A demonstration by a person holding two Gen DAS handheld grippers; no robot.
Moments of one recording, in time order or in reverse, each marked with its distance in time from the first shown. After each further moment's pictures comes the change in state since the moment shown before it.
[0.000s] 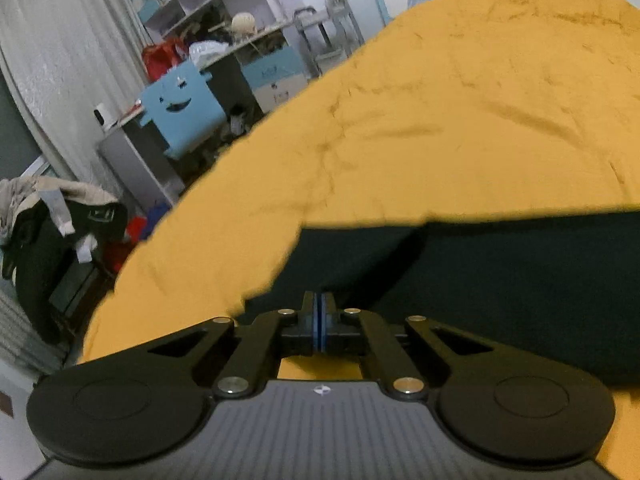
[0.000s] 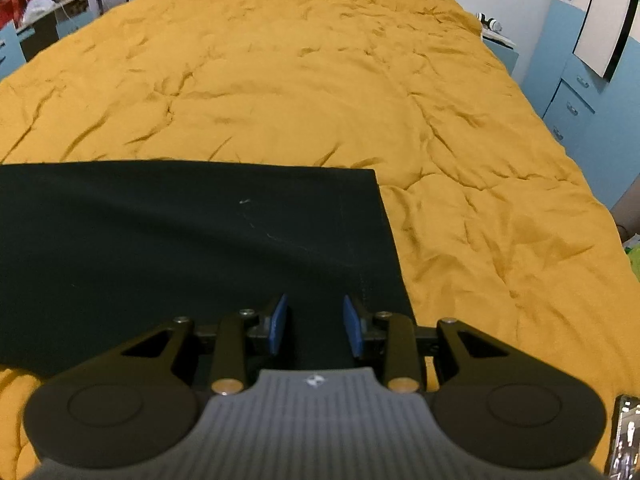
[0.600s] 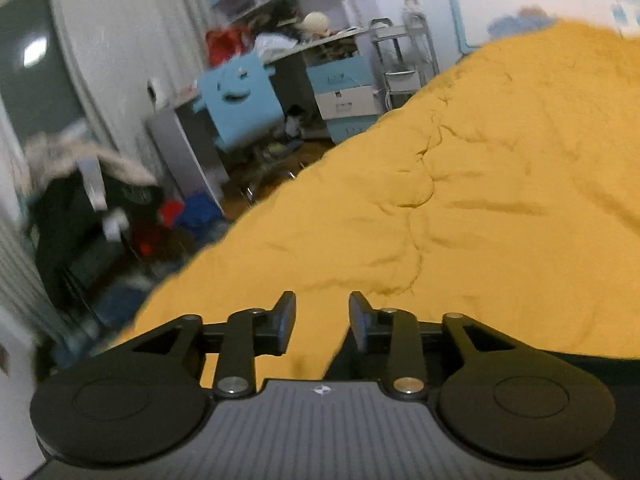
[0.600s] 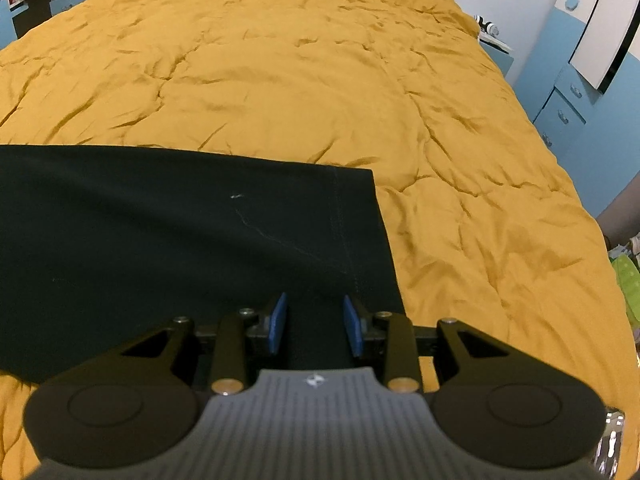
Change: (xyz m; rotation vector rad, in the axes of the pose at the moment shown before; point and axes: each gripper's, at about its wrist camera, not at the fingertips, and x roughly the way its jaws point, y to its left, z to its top) left arm 0.046 0.056 0.044 -0.232 0.007 0.074; right arm 0.001 0.007 0.005 -0.032 0.008 -0.051
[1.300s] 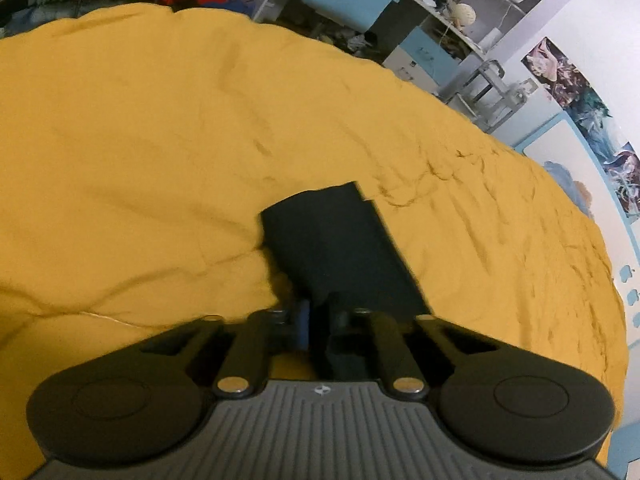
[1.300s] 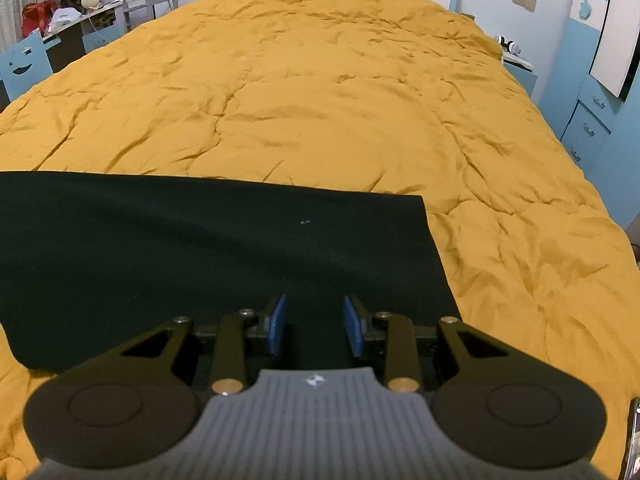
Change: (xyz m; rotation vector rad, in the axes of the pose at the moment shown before) left arm -0.011 0.066 -0.089 -0.848 0.204 -0.303; right arm -0.029 0.017 -0.010 0.026 -0.084 0.134
